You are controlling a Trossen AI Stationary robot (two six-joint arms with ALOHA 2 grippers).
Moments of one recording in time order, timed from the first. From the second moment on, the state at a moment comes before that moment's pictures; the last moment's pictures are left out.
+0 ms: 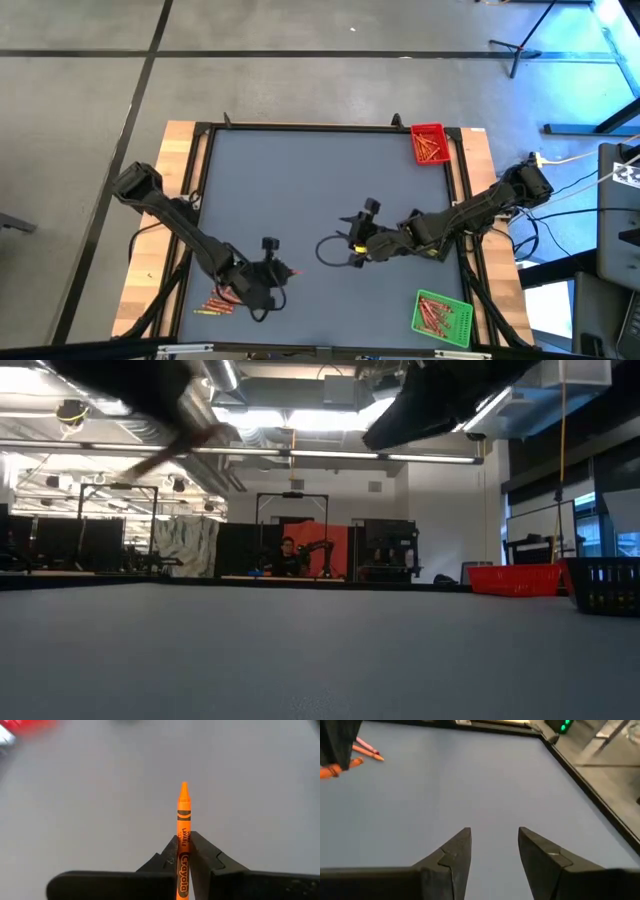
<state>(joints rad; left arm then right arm) -0.66 1.62 1.02 -0.34 -0.61 -0.38 0.40 1.54 0.97 -0.09 0.66 0.21</state>
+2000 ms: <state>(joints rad) -0.61 1.54 0.88 0.51 -0.76 0.24 0.45 1.67 0.96 0.49 0.48 -0.18</state>
